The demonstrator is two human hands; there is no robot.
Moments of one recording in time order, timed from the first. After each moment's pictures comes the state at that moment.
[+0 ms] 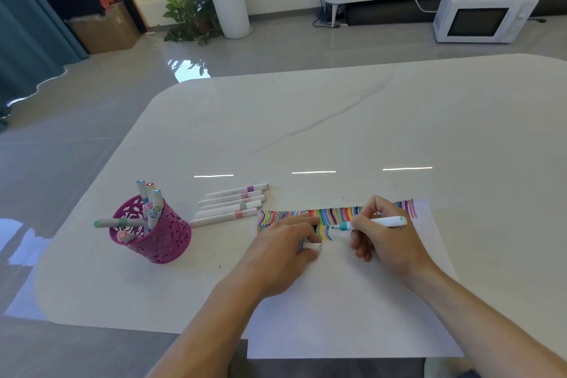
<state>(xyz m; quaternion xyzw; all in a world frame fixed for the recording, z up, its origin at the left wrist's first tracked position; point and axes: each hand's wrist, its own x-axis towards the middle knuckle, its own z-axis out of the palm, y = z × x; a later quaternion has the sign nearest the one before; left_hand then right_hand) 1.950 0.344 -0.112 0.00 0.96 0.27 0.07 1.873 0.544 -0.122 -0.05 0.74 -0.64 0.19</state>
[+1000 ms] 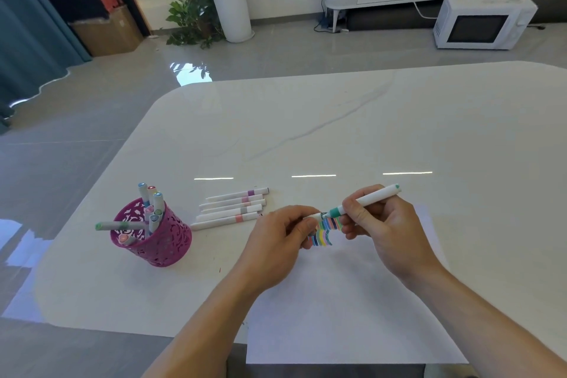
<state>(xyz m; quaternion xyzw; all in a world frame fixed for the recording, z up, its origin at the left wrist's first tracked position) 1.945 0.349 -0.095 -0.08 0.87 0.49 -0.02 1.877 0.535 -0.097 -0.11 0.65 -0.74 0.14</state>
